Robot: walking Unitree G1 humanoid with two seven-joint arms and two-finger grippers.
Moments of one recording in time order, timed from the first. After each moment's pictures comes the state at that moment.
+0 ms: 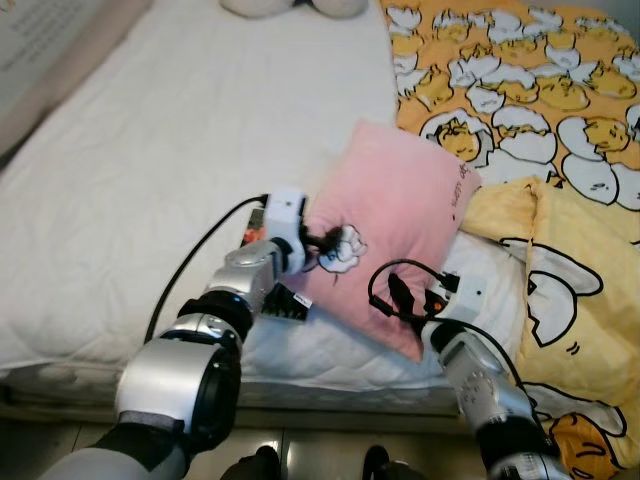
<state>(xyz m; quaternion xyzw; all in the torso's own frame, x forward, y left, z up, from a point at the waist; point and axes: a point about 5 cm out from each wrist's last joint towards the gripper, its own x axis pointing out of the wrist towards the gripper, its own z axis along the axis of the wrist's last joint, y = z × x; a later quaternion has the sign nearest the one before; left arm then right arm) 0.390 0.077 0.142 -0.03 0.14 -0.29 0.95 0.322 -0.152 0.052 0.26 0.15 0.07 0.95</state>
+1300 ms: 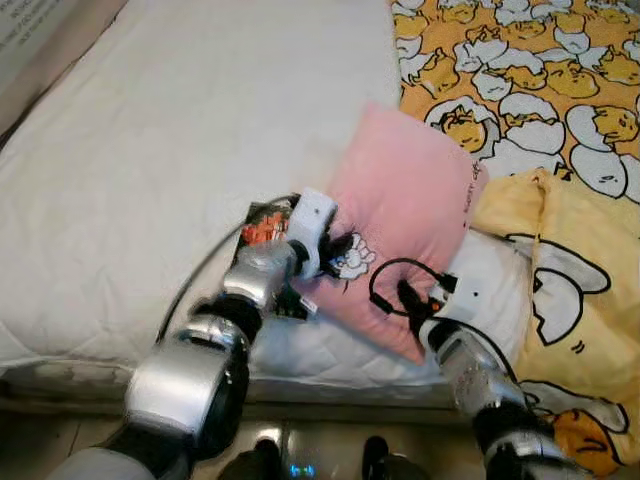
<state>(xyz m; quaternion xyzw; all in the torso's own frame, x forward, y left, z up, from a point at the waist) 0.377 0.058 0.123 0.08 0.14 -0.32 0.93 0.330 -0.156 0.043 0.29 0.18 0.07 0.94</state>
